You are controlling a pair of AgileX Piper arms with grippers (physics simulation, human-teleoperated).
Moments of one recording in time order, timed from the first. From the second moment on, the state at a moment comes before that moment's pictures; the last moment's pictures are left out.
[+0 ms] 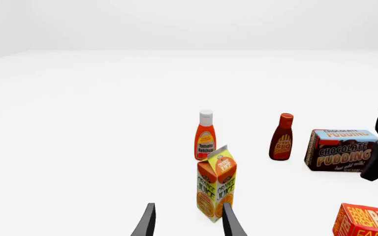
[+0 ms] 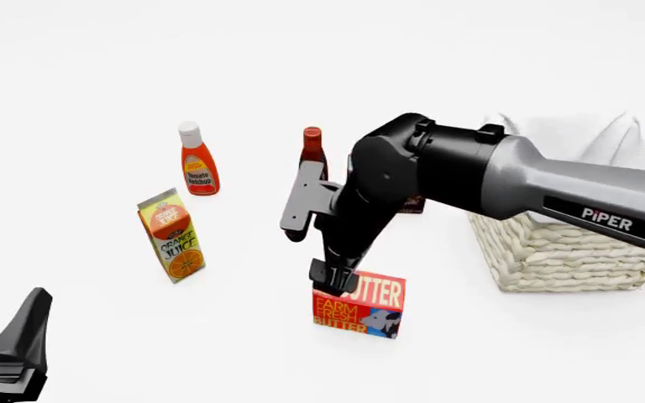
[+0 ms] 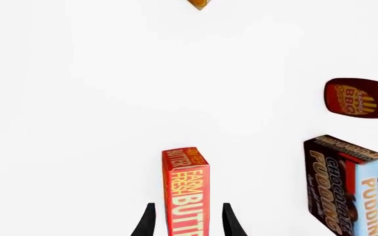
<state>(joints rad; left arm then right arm) 0.00 0.00 0.00 0.00 0.00 0.77 1.76 -1.40 0.92 -0.59</state>
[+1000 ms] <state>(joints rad) 0.00 0.00 0.00 0.00 0.00 0.76 1.83 -1.39 0.87 -0.59</state>
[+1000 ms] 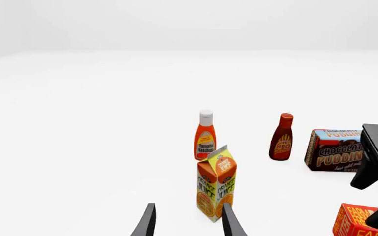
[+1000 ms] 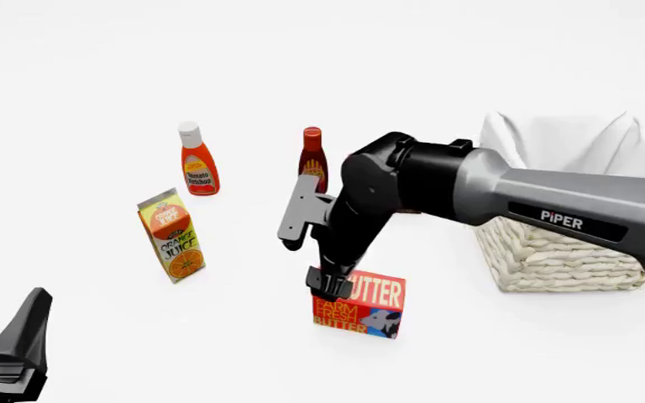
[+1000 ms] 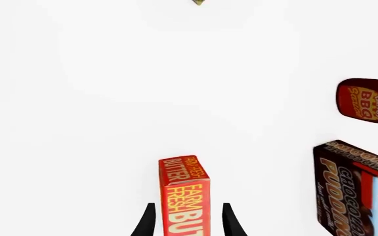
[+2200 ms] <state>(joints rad) 0.00 0.00 0.00 0.00 0.00 0.76 1.86 -1.36 0.83 -0.57</state>
